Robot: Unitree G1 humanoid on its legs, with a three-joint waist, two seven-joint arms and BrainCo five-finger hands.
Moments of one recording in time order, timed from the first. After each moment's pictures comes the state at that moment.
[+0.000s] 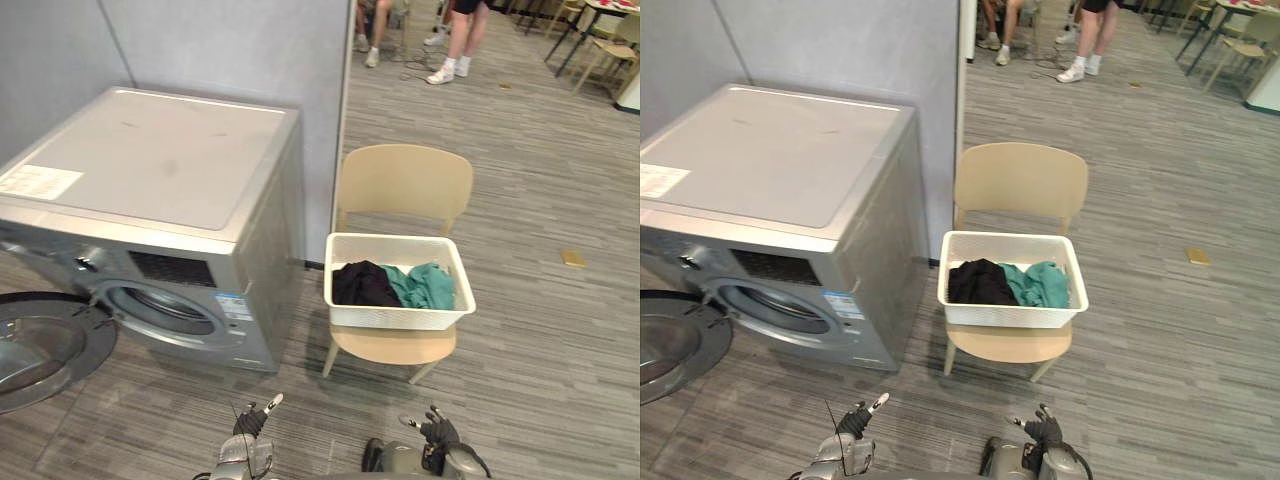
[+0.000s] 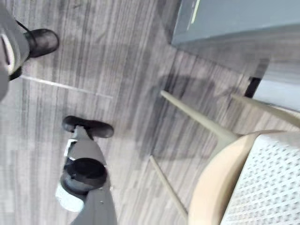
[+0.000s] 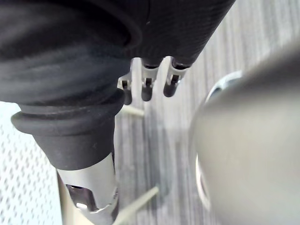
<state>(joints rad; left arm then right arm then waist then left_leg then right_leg) -0.02 0.01 0.14 1.11 0.04 -0.06 0.11 0.04 -0.03 -0.23 1.02 0.08 -0.04 -0.06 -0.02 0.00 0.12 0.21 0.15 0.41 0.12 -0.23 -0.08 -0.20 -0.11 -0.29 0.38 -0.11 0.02</state>
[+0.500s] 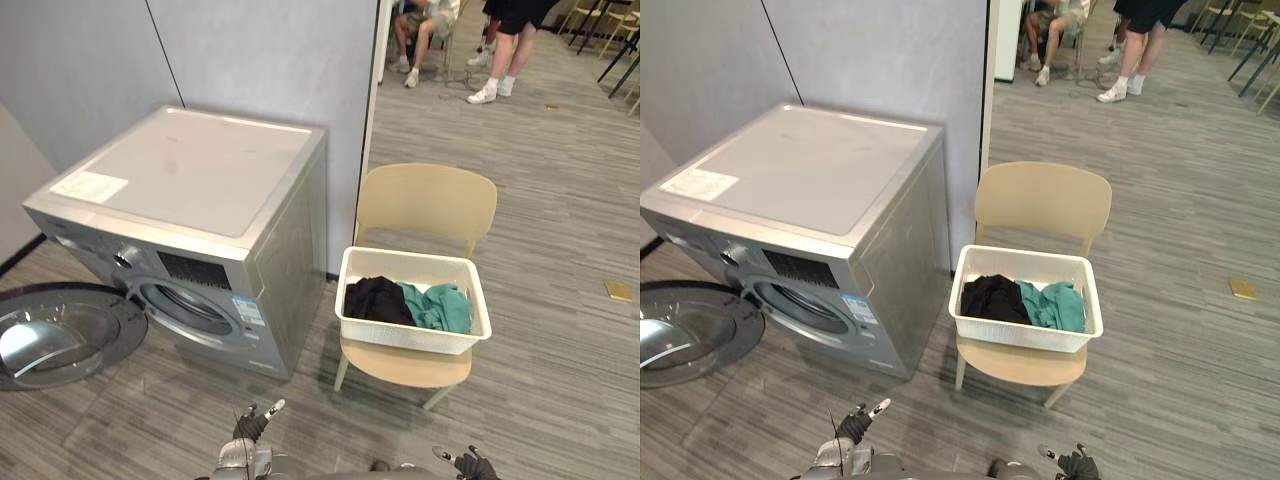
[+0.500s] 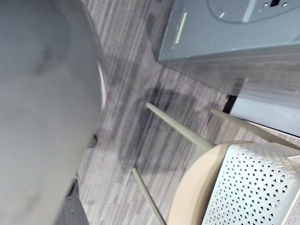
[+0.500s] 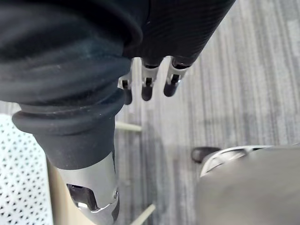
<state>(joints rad) 0.03 0.03 0.12 1.05 0.05 -0.08 0.11 0.06 -0.10 -0.27 1.03 0.11 -0.03 -0.06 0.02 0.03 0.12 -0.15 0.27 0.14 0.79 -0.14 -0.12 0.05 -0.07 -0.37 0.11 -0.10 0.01</state>
